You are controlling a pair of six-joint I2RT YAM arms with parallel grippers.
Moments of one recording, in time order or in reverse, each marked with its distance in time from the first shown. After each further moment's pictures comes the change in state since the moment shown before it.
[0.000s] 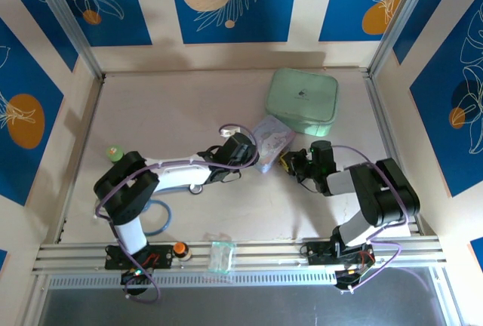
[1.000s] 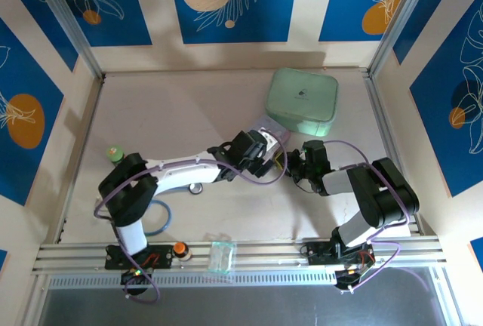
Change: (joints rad) left arm -0.091 0.029 0.199 -0.202 -0.099 1.038; right arm 0.092 -0.026 0.009 -0.056 0.071 -0.143
